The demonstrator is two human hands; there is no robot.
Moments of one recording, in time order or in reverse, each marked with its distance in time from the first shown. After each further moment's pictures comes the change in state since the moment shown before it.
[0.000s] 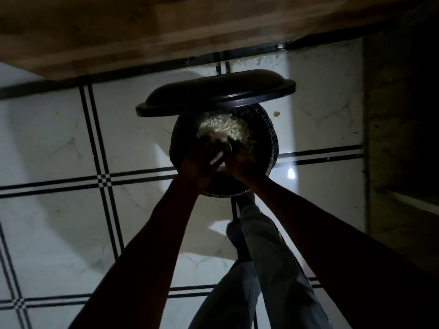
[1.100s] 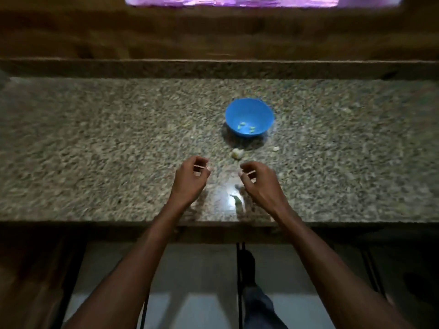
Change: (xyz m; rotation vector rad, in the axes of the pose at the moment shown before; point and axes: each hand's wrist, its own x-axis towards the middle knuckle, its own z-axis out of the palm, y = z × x) left_hand -0.649 -0.353 0.541 1.562 -1.345 1.073; right_hand -0.810 0.222 -0.457 0.473 1.469 0.659
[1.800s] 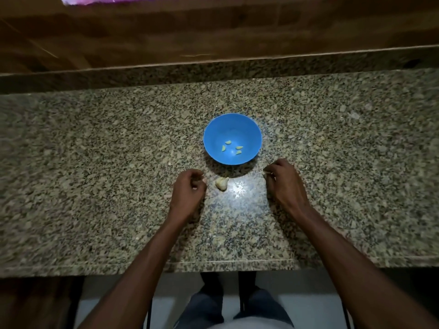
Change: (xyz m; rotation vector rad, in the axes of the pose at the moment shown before) left_hand 0.105 -0.009 0.076 0.074 -0.038 -0.095; right_hand 0.130 0.127 -0.059 -0.389 -0.015 -0.005
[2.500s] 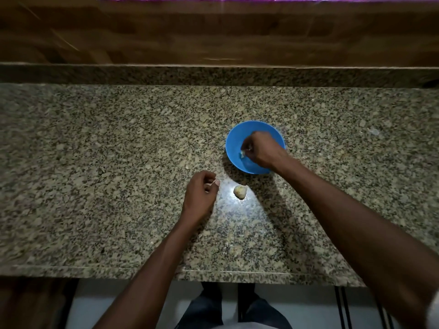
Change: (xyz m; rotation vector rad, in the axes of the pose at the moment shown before) left_hand 0.018 -0.021 -0.008 -0.147 -0.003 -0.045; right_hand 0.129 -0.110 0.001 -0.066 -0.339 -0.141
